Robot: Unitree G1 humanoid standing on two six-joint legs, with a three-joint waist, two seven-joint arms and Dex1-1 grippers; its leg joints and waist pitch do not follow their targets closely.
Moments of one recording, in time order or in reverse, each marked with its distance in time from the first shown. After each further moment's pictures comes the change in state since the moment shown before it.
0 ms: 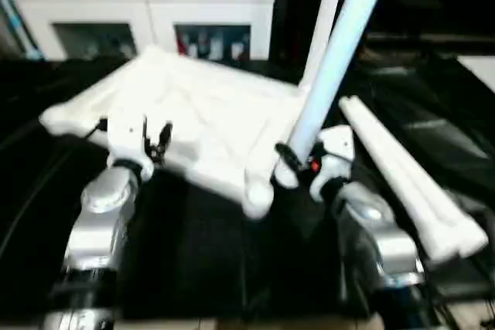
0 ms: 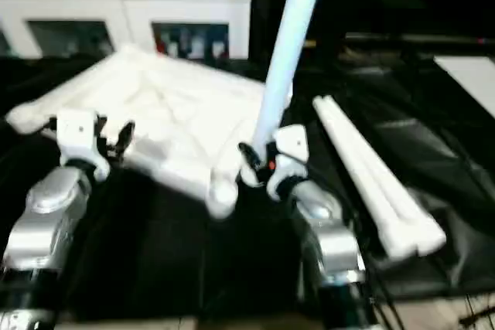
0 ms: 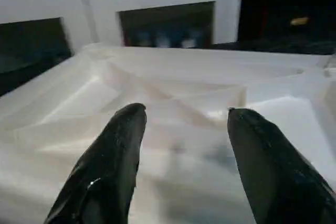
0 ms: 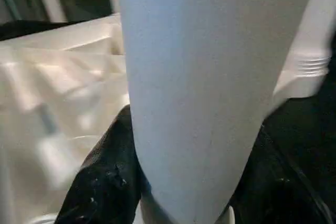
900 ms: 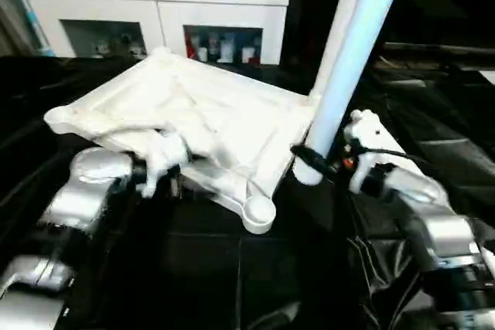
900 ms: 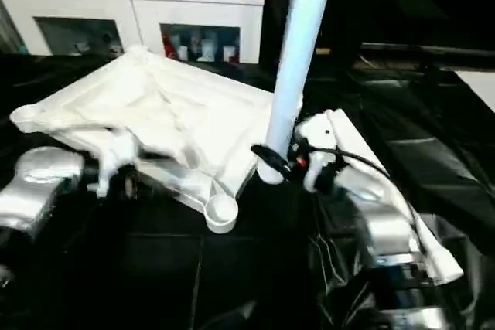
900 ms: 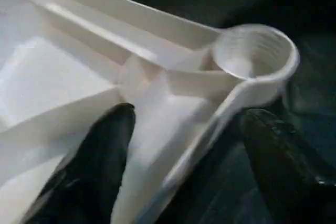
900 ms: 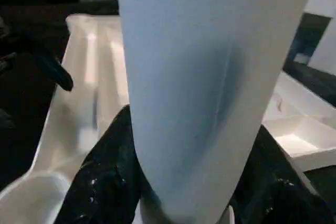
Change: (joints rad) left arm -0.244 0.328 -0.365 0.399 0.012 -0.325 -1.084; right arm -0.055 -0.283 -0.008 0.041 0.111 -0.048 0.469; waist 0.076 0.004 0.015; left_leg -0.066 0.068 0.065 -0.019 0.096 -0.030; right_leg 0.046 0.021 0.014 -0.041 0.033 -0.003
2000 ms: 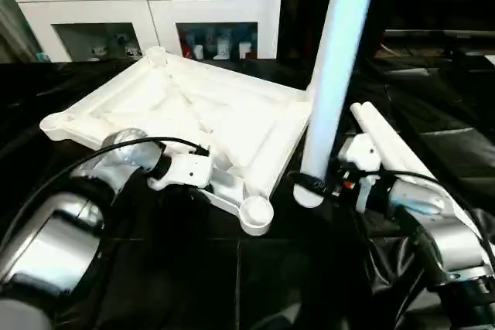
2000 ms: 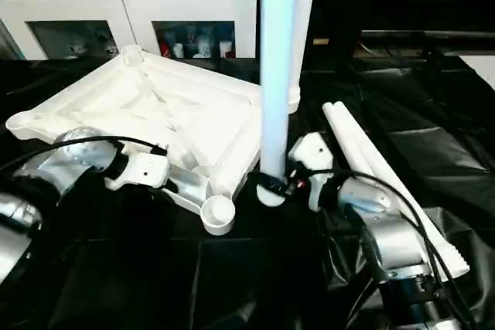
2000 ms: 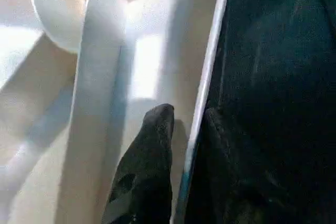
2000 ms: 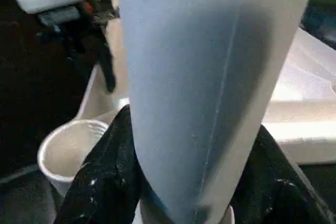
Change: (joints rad) left arm -0.396 -0.061 -0.290 0.615 0.412 -0.470 0.031; right arm 0.031 -0.067 0.065 -0.080 -0.004 0.007 0.108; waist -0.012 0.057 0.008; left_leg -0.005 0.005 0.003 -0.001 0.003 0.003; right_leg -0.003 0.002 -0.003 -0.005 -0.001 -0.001
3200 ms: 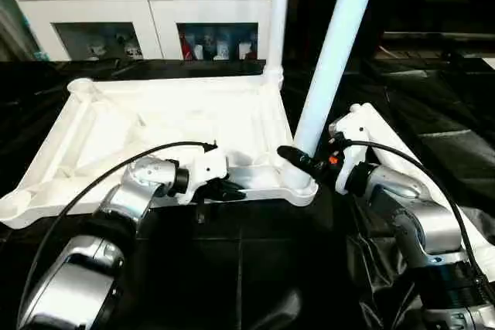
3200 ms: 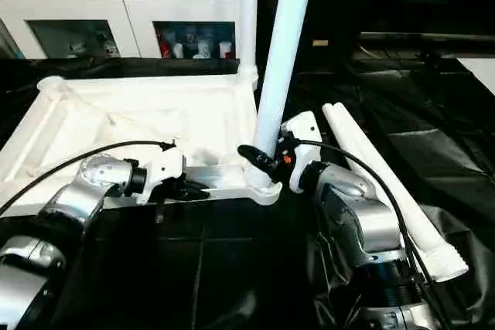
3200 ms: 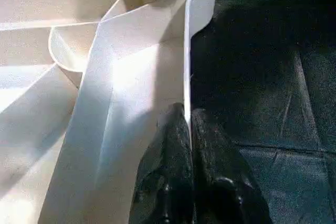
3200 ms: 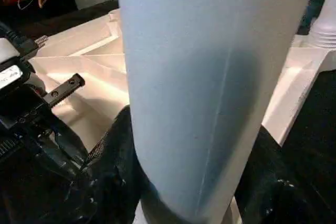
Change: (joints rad) left arm 0.322 -0.135 0.263 -0.384 -0.262 0.391 0.051; right arm -0.062 0.149 -0.059 0.009 0.050 0.227 -0.220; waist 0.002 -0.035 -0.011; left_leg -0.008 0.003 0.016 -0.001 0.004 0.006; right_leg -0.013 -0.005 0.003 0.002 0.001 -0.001
